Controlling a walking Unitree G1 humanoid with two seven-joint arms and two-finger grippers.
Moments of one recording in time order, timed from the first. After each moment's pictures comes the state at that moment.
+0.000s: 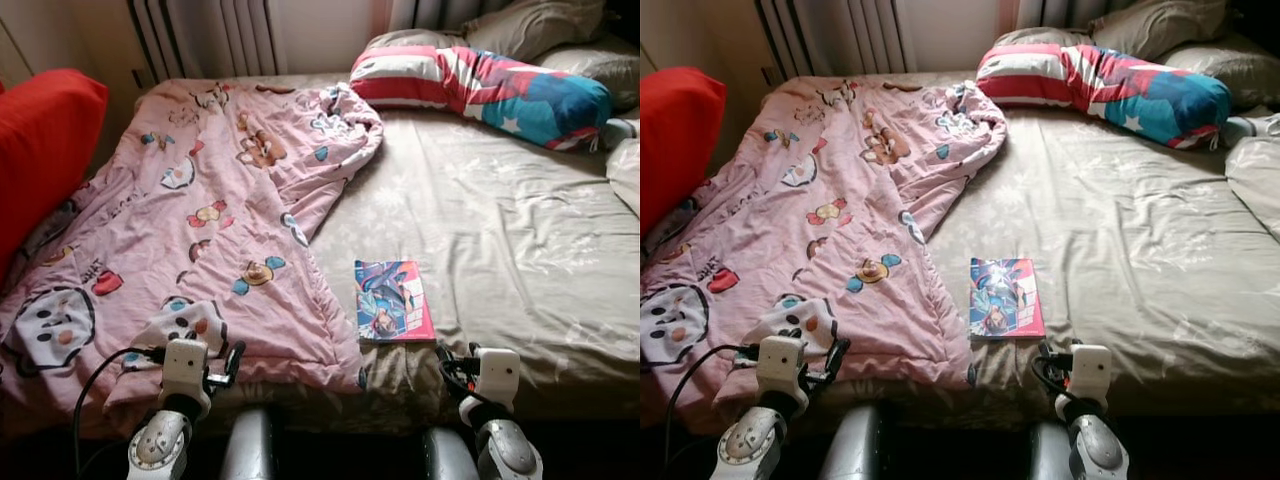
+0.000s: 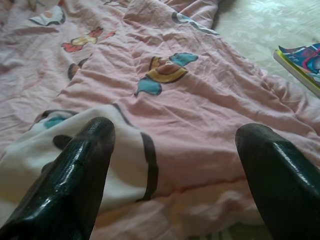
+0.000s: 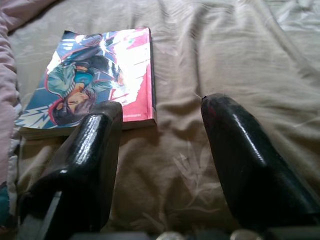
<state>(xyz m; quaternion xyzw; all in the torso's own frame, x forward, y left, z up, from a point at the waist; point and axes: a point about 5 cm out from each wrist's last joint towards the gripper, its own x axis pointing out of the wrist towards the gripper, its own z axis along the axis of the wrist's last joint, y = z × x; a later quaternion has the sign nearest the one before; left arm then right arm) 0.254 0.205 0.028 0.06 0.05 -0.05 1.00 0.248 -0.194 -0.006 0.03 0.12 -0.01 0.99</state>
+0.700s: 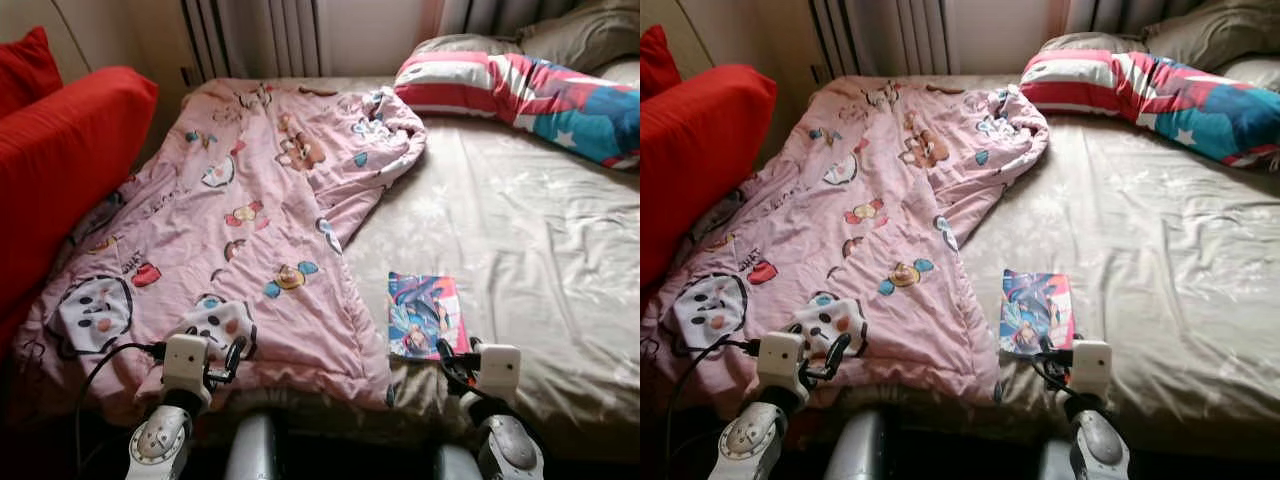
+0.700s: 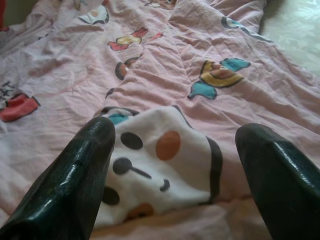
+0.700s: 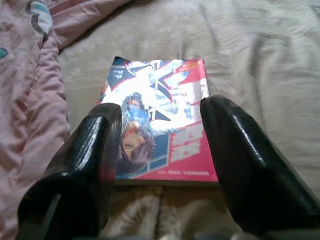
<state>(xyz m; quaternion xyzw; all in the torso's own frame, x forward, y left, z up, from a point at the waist) 0.258 0.206 0.031 0.06 0.05 -0.05 1.00 0.256 -0.193 0.000 0.03 0.11 -0.01 0.99</state>
